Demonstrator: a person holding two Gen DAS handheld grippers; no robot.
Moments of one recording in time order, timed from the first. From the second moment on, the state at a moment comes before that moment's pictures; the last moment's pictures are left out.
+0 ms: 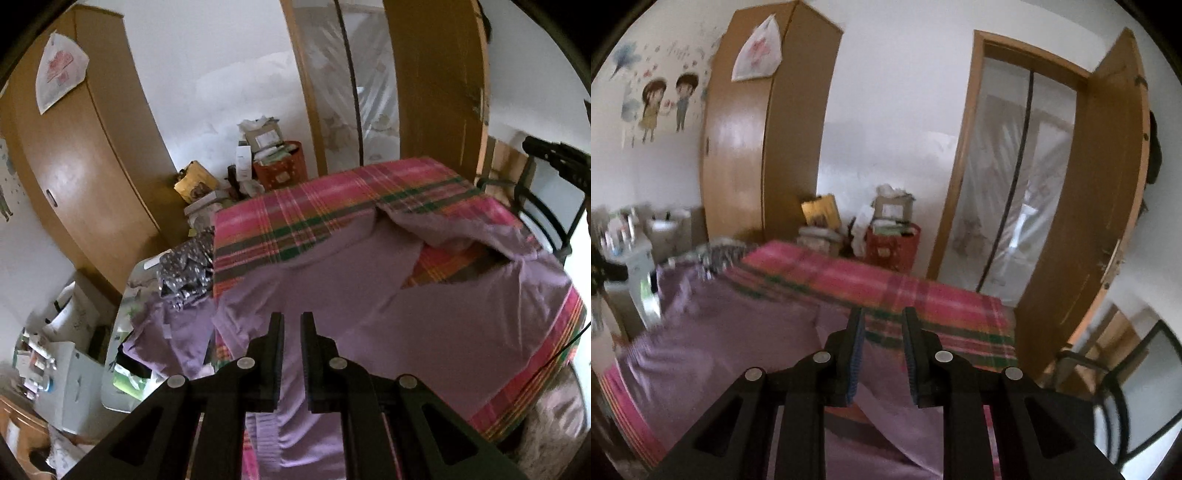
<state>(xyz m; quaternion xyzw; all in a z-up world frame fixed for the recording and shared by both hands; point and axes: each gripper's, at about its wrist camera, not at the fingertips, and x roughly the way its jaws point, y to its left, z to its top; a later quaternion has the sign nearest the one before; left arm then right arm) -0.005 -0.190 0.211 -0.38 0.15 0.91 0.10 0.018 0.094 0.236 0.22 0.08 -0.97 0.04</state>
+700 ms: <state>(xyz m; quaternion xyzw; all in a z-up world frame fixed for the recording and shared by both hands) -0.164 -0.157 0.087 -0.49 0.27 0.82 0.11 -0.130 0.025 0.119 0.38 0.17 -0.89 0.16</state>
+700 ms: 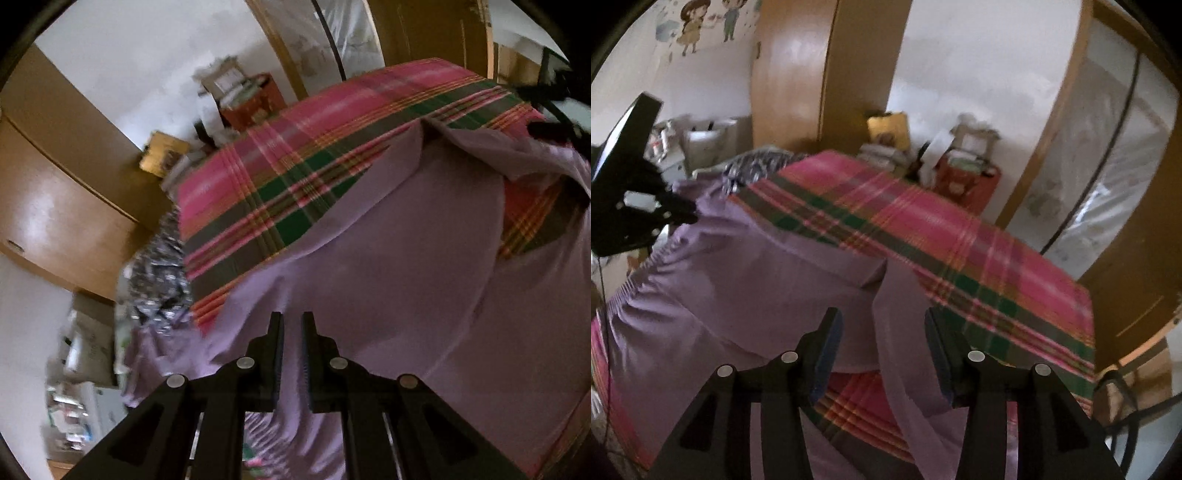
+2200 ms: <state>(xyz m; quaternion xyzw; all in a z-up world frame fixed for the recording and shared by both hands) -0.297 -0.175 0.017 -0.52 0.22 0.83 0.04 -0.256 0.082 0.046 0.42 0.19 -0.88 0.07</state>
